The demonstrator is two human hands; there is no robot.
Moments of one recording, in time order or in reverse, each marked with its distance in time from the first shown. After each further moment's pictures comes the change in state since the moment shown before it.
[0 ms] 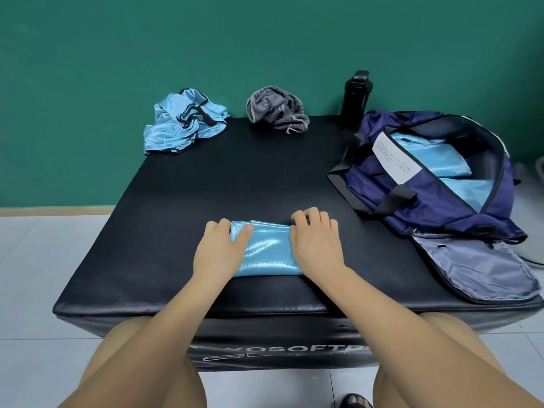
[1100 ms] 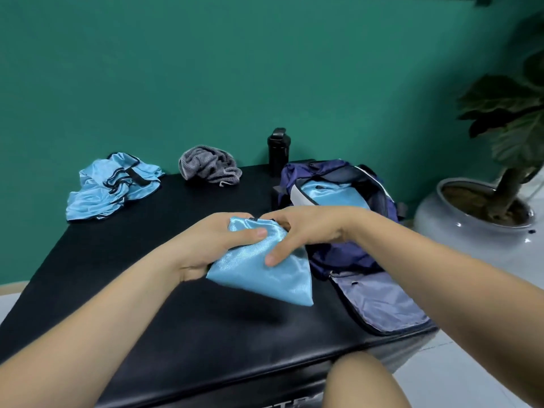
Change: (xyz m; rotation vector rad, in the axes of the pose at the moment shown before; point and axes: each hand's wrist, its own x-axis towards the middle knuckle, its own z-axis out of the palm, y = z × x) left_hand 0.002 0.203 -0.067 -0.725 -0.855 0.315; right_hand 0.112 0.108 -0.243 0.908 -1.054 -0.017
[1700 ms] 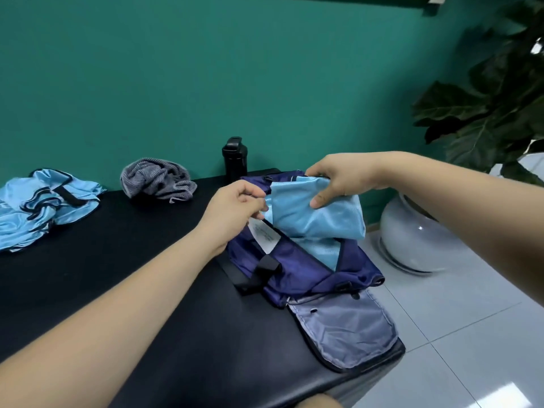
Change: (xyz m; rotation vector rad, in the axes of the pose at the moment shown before) left_hand 0.177 0.026 0.067 0.168 0.329 0.226; right_hand -0.077 0.050 -0.185 -0.588 0.383 0.264
